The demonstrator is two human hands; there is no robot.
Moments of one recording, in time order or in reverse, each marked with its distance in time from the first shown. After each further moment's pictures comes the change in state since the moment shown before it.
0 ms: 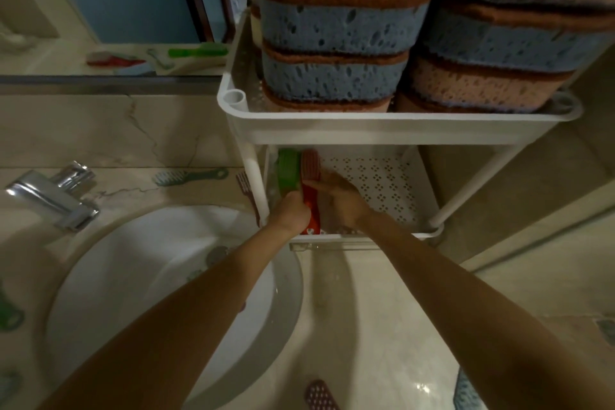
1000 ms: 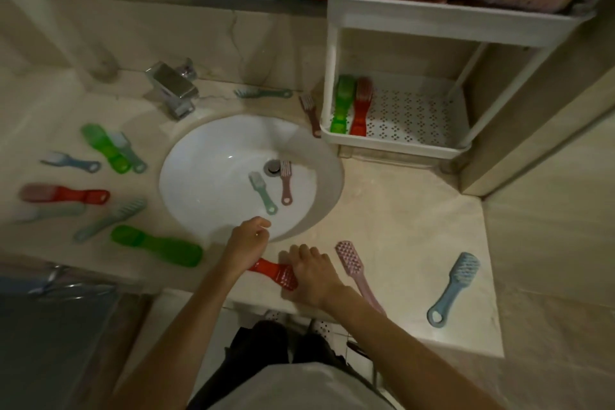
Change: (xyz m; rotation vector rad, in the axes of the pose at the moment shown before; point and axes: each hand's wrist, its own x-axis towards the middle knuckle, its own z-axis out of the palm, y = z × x) left_hand -0.218 -0.189 0.004 -0.070 0.074 -0.222; right_hand -0.223 -0.194 0.140 -0.307 -0.589 0.129
